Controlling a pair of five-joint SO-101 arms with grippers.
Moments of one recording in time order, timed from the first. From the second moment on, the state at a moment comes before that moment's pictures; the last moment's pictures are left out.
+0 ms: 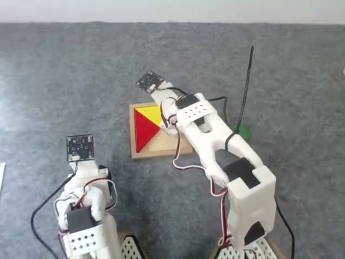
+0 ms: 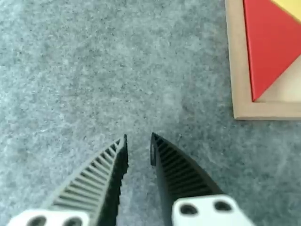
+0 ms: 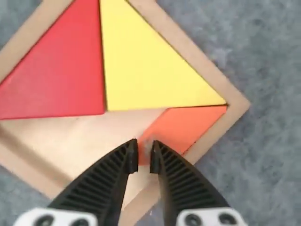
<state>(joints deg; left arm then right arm) -21.5 -103.0 97.1 72.0 -1.5 -32.4 23.0 2.8 53.5 21.5</state>
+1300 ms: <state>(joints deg) -21.5 -103.0 97.1 72.0 -1.5 -18.7 -20.0 36.1 78.3 29.3</state>
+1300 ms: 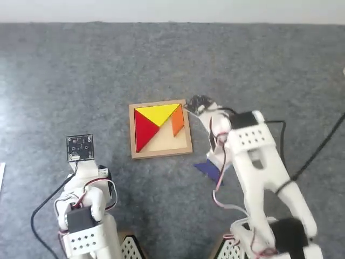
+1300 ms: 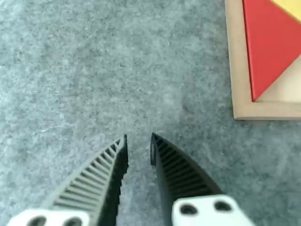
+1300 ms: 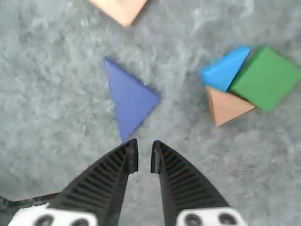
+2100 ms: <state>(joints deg) -21.5 -103.0 97.1 72.0 -1.5 -4.7 -25.6 49.3 54.8 22.9</state>
